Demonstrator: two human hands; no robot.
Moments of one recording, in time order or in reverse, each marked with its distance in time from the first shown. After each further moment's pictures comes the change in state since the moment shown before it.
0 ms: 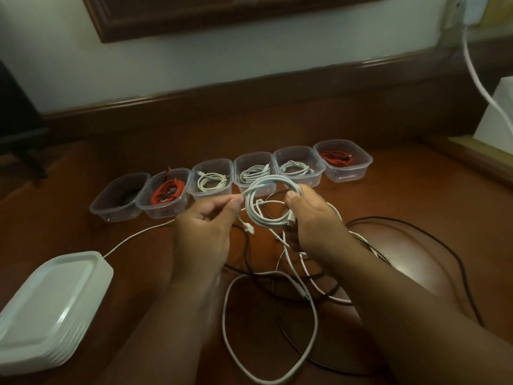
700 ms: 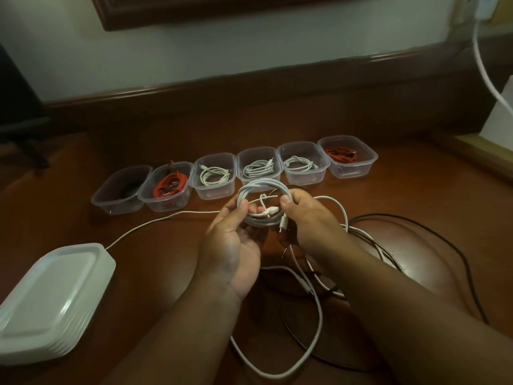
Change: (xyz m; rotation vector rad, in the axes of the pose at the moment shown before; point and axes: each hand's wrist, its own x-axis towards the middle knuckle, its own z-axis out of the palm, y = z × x) left_hand -0.013 -0.003 0.020 -0.883 -0.126 -0.602; right_hand 0.004 0.008 0.013 -0.018 0.004 0.120
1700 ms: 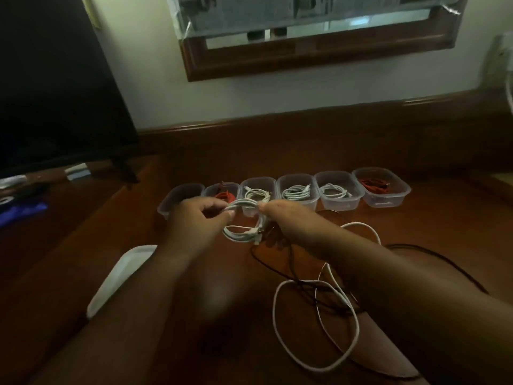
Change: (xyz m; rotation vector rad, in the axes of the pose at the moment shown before) left_hand -0.005 0.137 -0.061 1.451 0.097 0.642; right_hand 0.006 -0.069 0.061 -0.325 -0.373 -0.056
